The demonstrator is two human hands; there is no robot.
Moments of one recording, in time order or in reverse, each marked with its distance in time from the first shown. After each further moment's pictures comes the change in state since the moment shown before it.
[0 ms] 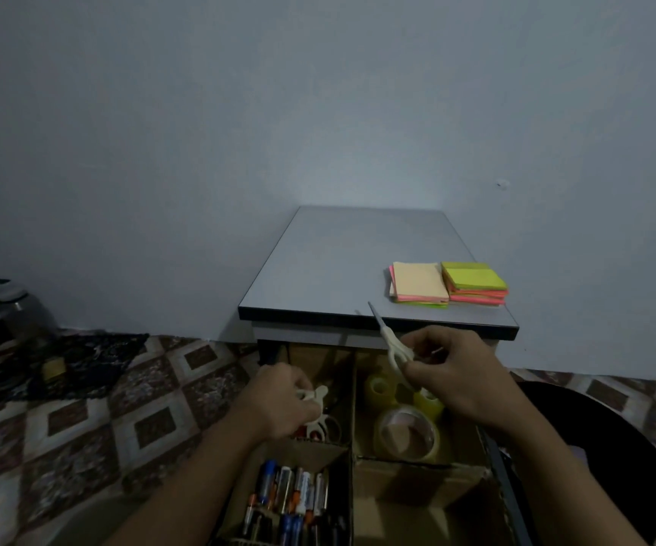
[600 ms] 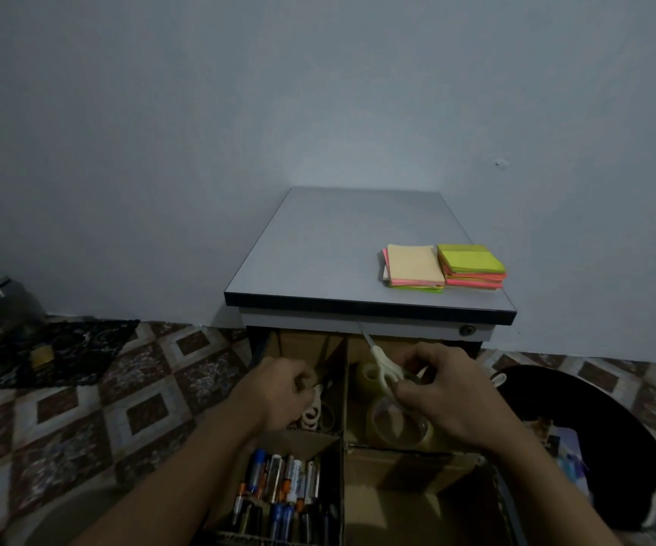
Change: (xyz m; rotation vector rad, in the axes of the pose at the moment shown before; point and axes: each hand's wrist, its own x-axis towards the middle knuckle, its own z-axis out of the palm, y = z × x) left_hand 0.024 -0.024 0.025 0.140 -0.078 0.077; right_hand -0.011 0.023 0.018 -0.124 -0.079 0.035
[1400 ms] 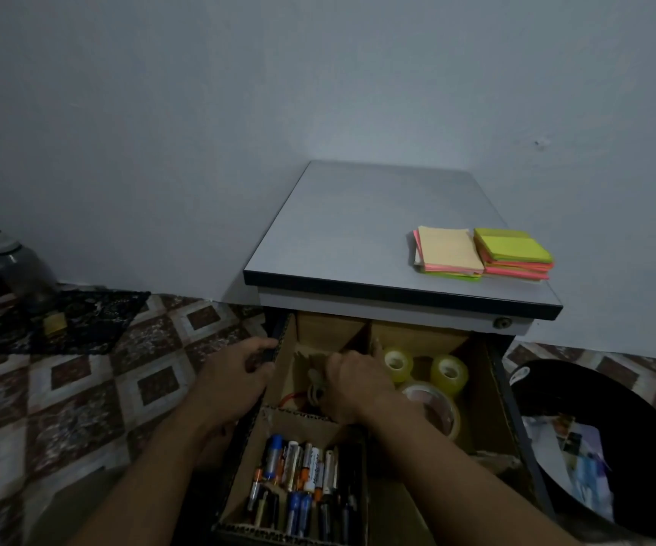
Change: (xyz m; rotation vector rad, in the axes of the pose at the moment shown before) left_hand -0.034 -0.047 -0.023 -0.350 0.245 -0.154; right_hand 0.071 -0.038 0.125 -0.668 -0.347 -0.064
